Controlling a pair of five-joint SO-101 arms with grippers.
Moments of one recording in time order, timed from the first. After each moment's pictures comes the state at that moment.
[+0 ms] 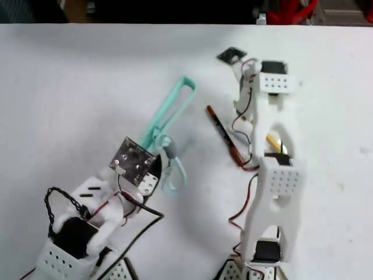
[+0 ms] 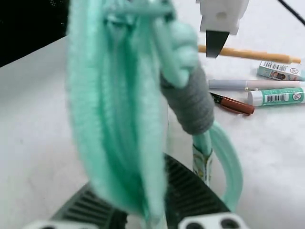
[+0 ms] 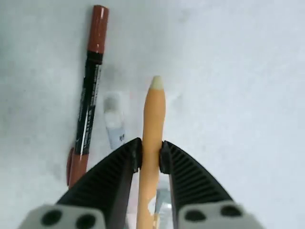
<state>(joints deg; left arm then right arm) 23.0 -84.7 70.7 57.3 -3.2 -1.8 38.6 -41.1 90.6 46.5</state>
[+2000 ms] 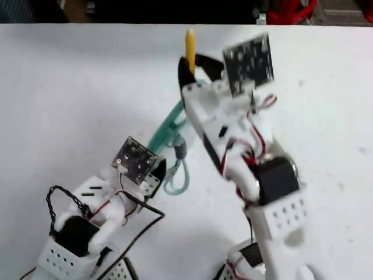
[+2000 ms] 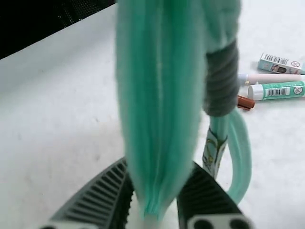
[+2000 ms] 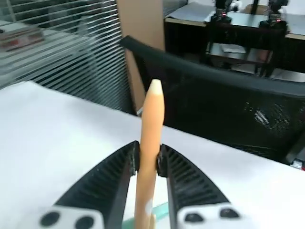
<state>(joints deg) 22.9 -83.8 71.0 57.3 -3.3 -30.3 -46.1 17.6 47.5 2.5</state>
